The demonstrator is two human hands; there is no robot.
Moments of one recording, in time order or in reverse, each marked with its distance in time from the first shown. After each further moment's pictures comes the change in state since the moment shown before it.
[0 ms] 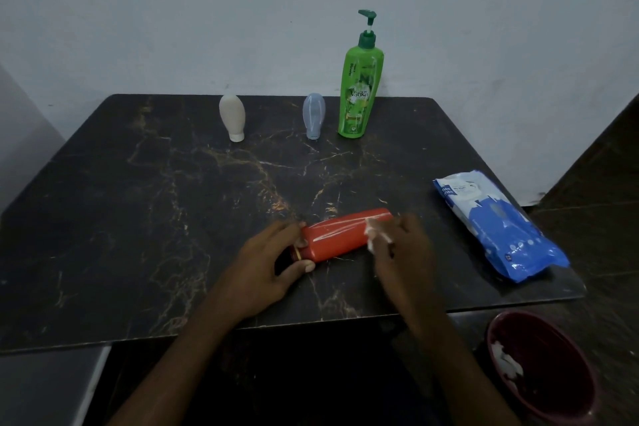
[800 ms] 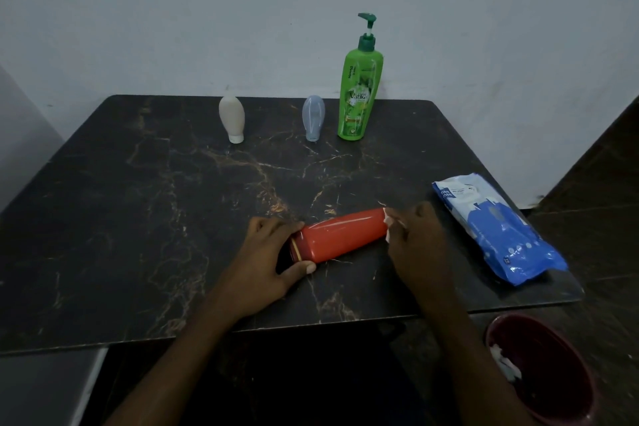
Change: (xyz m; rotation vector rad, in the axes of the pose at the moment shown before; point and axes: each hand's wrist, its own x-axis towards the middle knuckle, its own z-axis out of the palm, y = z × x) left_hand 0.006 -0.004 0.005 0.105 -0.042 -0.126; right_hand 0.031 0.015 -0.010 -0.111 0.022 0.095
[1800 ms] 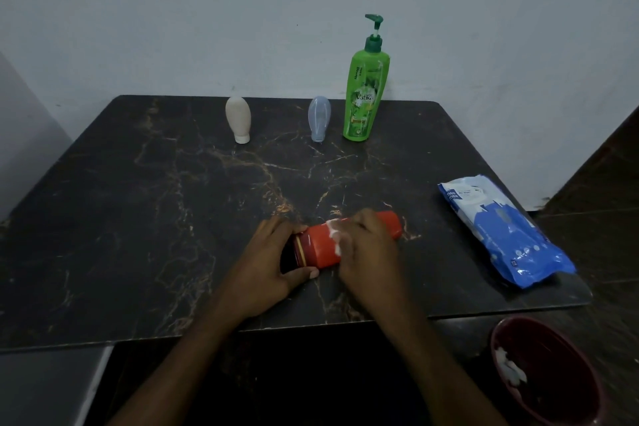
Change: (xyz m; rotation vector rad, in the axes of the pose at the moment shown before) left_hand -0.003 0.003 -0.005 -0.100 0.032 -0.024; right_hand -0.034 -0.059 0.021 0.021 -0.166 -0.270
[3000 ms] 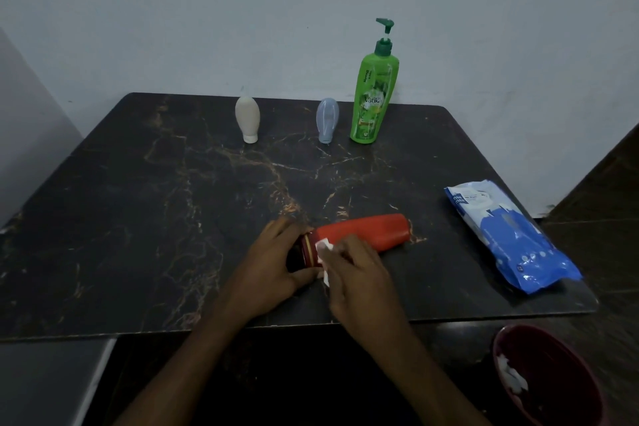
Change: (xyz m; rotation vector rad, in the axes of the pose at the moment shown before) left_hand -0.004 0.003 -0.002 0.014 0.033 0.035; right_hand -0.031 -0.007 0.020 -0.023 0.009 -0.227
